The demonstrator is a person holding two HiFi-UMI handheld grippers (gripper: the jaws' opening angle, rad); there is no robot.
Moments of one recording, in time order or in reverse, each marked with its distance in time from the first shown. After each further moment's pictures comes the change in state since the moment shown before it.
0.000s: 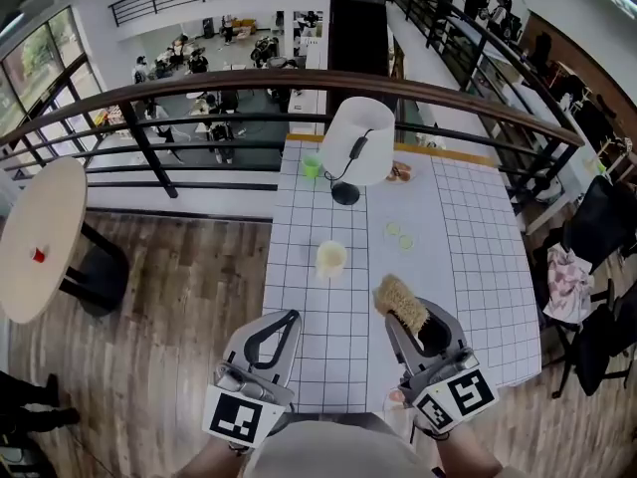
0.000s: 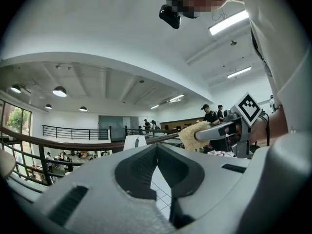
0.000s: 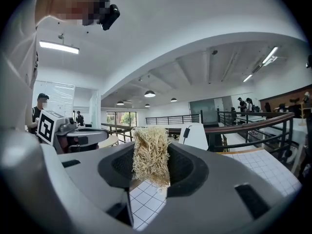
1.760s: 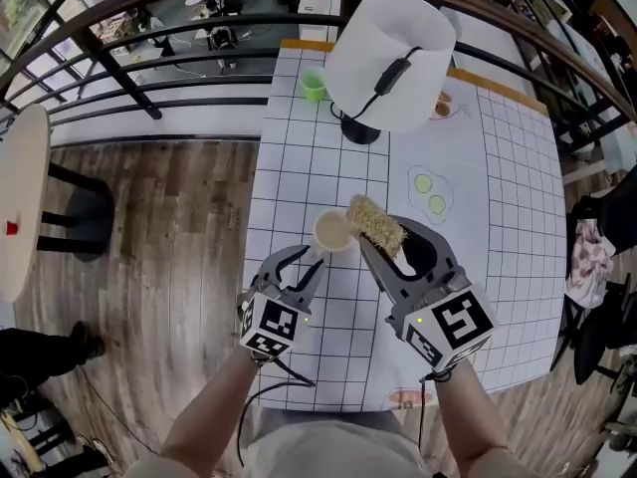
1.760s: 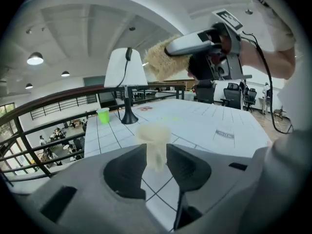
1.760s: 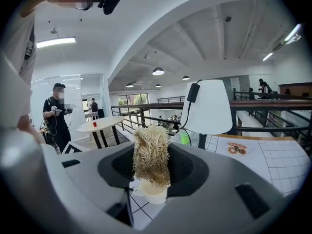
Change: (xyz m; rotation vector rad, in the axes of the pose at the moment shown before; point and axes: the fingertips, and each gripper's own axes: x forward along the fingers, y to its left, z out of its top) left arm 0.184 0.046 -0.313 0.052 0.503 -0.151; right arm 0.202 -0.091 -0.126 0.006 0.250 0.180
